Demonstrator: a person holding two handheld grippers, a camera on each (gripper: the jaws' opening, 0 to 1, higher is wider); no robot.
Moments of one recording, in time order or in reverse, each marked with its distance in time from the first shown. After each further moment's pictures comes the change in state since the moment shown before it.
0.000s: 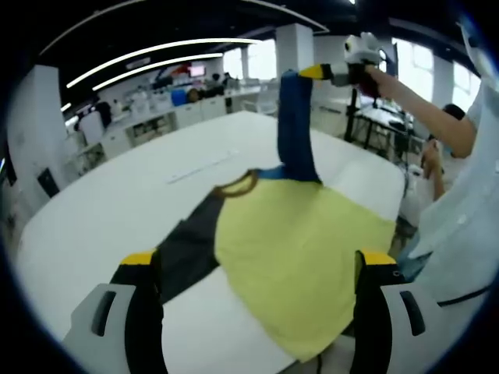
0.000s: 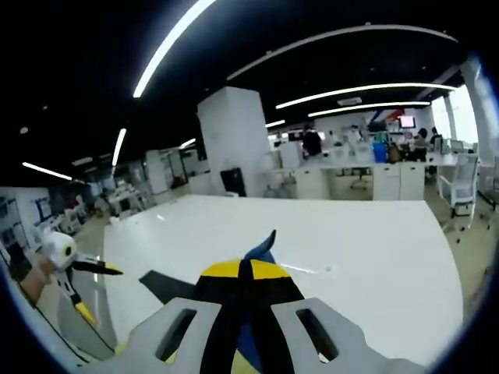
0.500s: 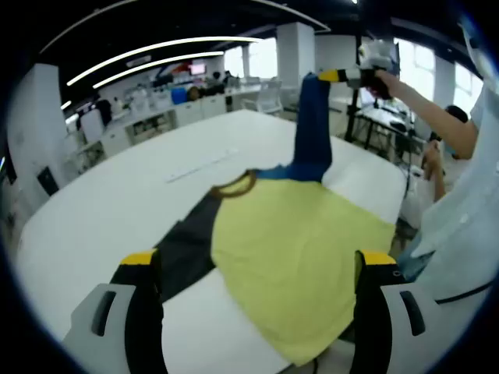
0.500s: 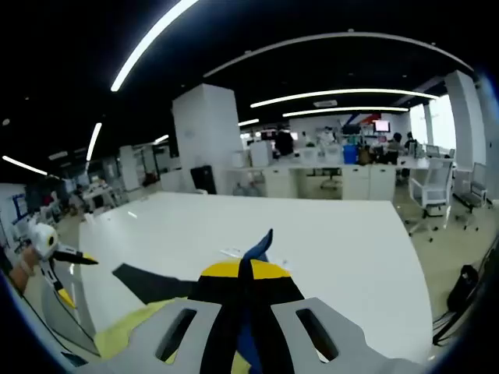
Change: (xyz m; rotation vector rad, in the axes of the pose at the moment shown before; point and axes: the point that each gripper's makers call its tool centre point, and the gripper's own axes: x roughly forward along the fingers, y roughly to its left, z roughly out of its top) left arm 0.006 -0.005 0.003 -0.010 0.009 0.002; right arm -0.058 -0.070 0.001 -0.007 -0.011 -0.164
